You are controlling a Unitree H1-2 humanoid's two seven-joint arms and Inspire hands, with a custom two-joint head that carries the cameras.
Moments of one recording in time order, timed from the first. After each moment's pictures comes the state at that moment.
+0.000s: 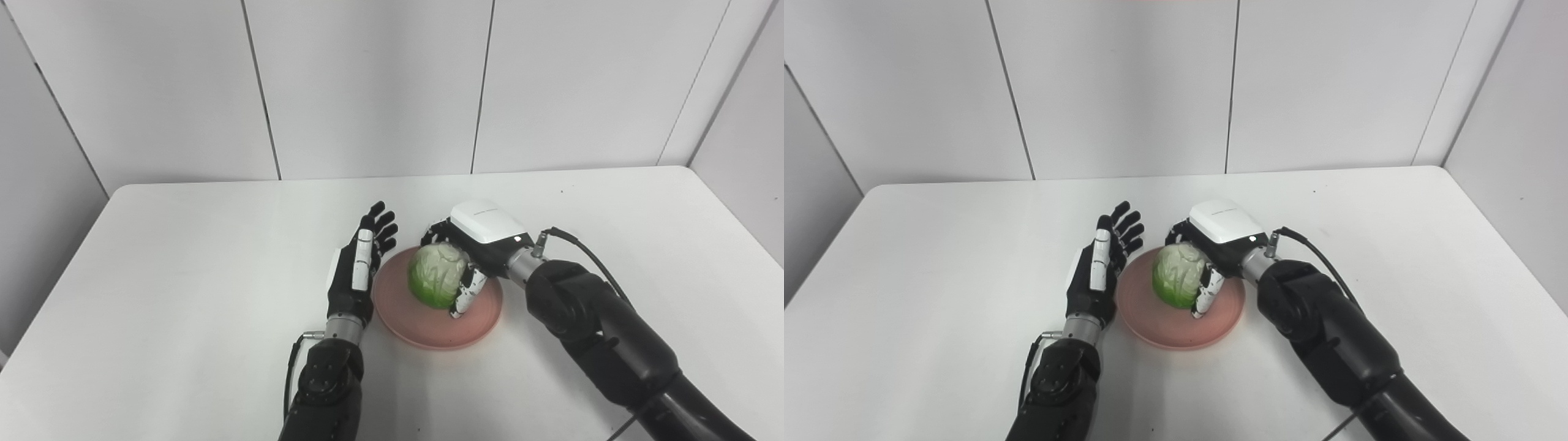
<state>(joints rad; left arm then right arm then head) -0.47 -0.19 -0.01 0.56 -0.09 -0.25 -0.02 -0.63 -0.37 0.45 0.14 -0.76 0.10 0.34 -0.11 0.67</state>
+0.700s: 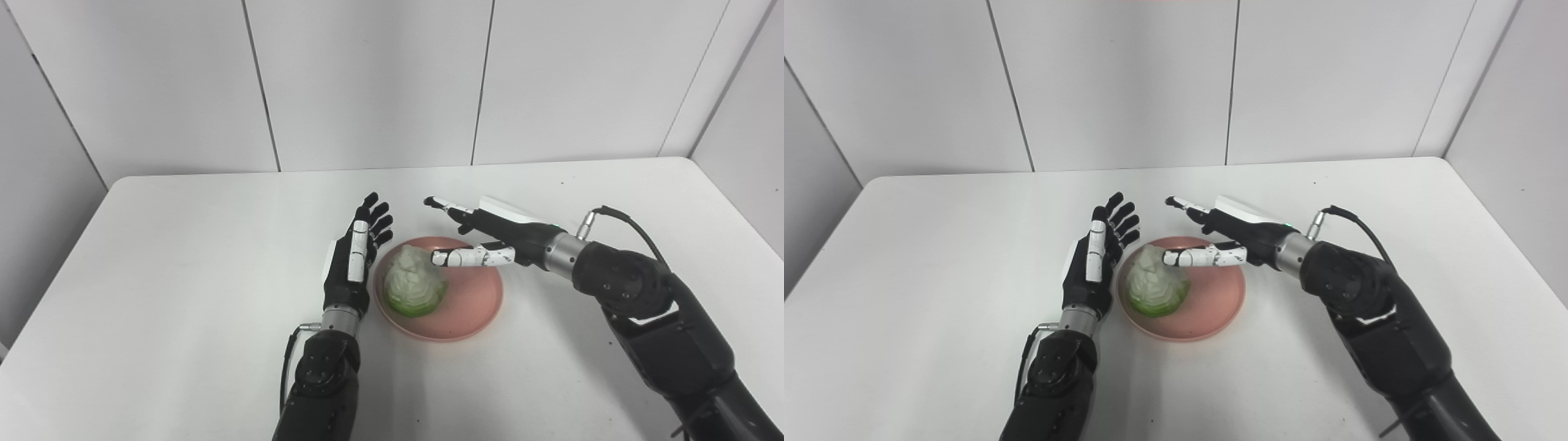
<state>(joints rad) -0.46 -0.18 -0.02 0.54 -0.07 -0.24 0.00 -0.56 -0.41 0.27 -0.05 -0.39 0.24 0.63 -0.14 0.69</state>
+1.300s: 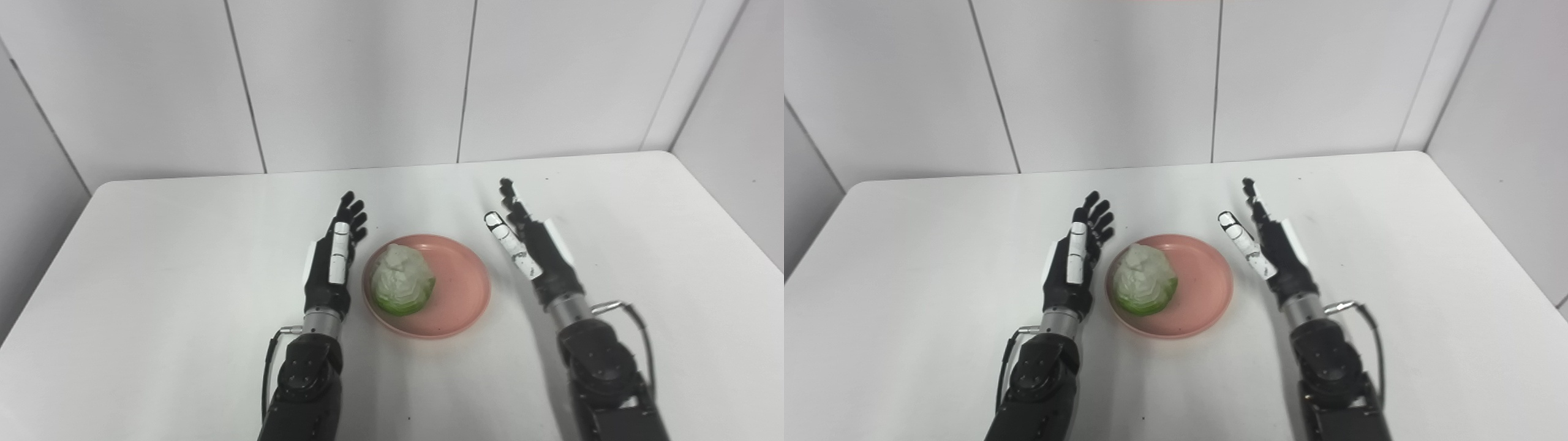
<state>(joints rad) -0.44 -0.15 -0.02 0.51 -0.05 -0.25 0.02 -0.32 -0.04 -0.07 0.13 -0.07 0.00 0.11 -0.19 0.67</state>
